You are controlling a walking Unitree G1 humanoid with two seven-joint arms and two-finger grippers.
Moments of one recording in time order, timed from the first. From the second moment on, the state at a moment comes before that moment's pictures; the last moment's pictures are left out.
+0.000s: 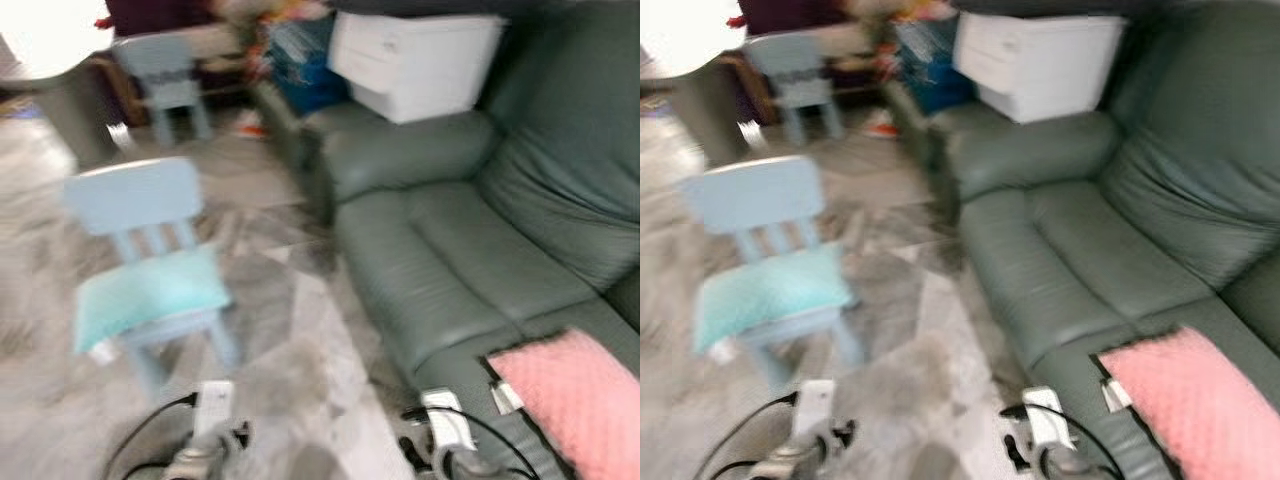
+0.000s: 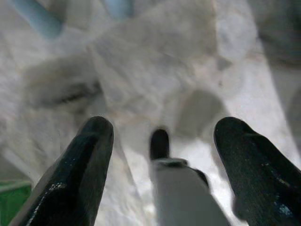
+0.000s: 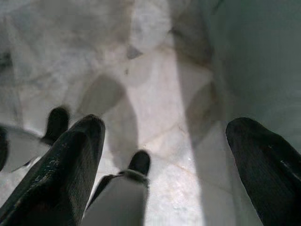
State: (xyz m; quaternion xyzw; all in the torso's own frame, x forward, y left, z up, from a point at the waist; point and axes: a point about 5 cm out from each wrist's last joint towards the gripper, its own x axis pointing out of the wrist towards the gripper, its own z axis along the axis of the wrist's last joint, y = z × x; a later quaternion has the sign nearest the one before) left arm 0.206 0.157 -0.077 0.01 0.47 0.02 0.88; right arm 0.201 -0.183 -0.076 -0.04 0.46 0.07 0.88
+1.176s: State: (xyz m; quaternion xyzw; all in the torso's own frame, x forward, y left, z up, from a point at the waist) left arm 0.204 0.176 -0.077 0.02 0.48 0.05 0.88; right arm 0.205 -0.167 -0.075 -0.03 0.46 0.09 0.88
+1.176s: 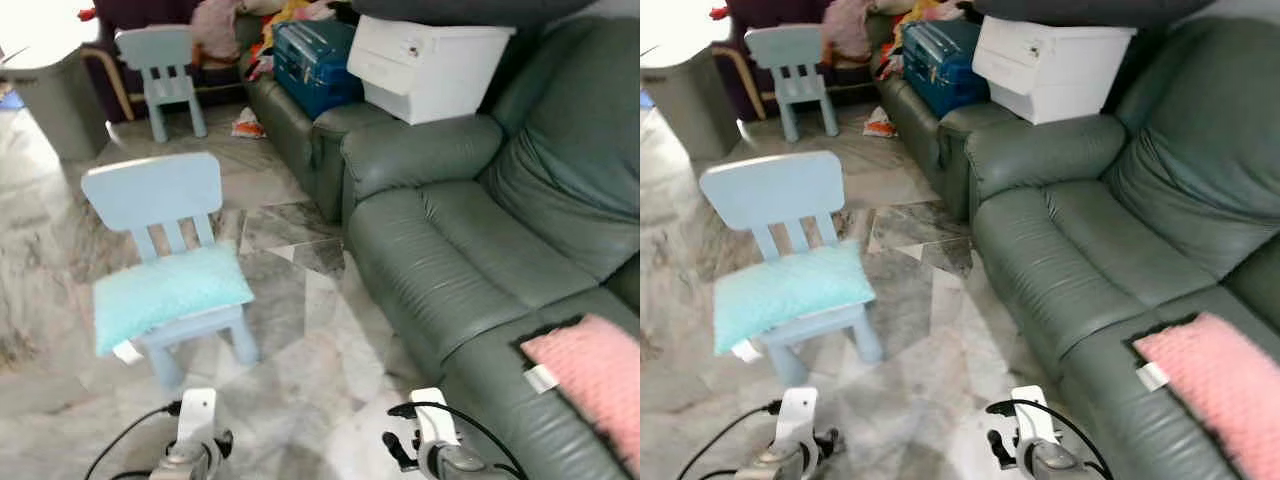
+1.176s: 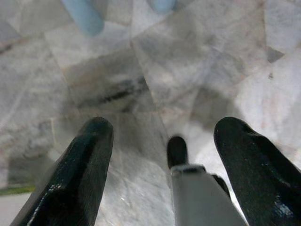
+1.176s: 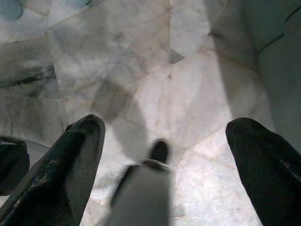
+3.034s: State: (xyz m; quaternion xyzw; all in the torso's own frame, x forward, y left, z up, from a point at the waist) left arm 0.209 0.164 -0.075 0.01 0.47 0.04 0.88; right arm 0.204 -0.177 -0.075 -0.04 0.46 0.08 0.88
